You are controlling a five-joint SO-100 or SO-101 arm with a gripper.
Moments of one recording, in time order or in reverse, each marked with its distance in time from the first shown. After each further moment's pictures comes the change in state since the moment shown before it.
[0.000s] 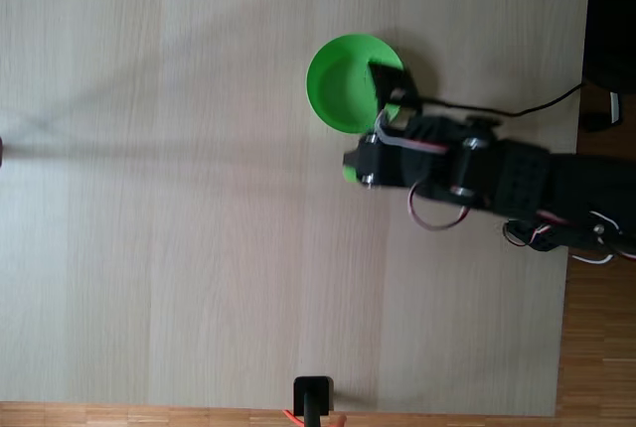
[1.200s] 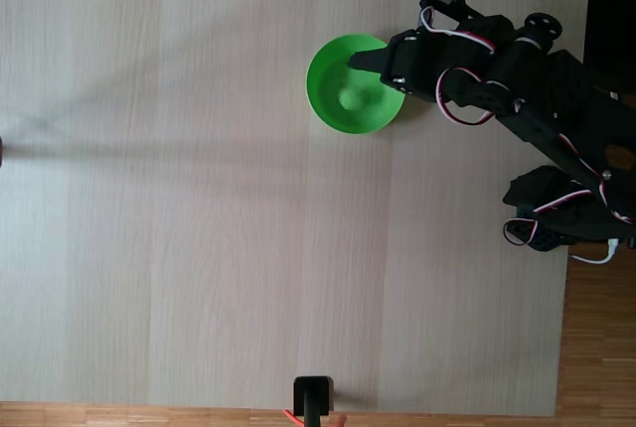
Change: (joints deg) arm 18.4 -4.8 -10.1 5.1 -12.2
